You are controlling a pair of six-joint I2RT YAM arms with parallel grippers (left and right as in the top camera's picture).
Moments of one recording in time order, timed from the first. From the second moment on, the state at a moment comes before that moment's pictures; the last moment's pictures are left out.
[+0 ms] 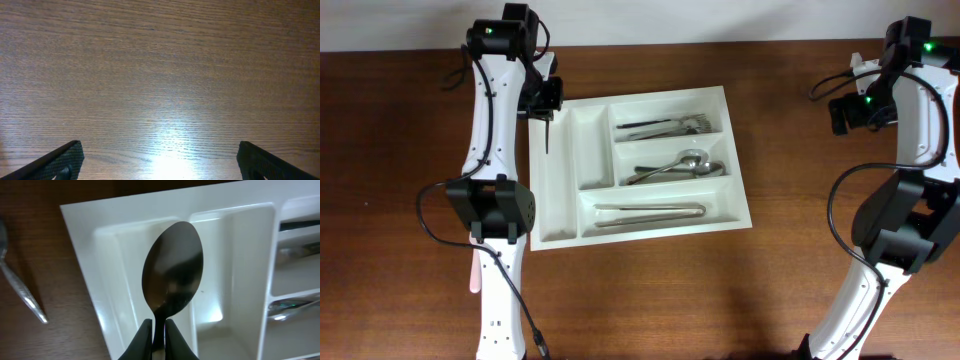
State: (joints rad) left arm -0.08 2.65 2.89 -1.68 0.12 -0.04; right arm -0.31 2.26 2.18 -1.28 0.09 -0.42
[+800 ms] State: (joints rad) left arm -0.08 2.47 2.43 -1.69 0.10 -0.05; right arm -0.31 2.26 2.18 -1.28 0.09 -0.42
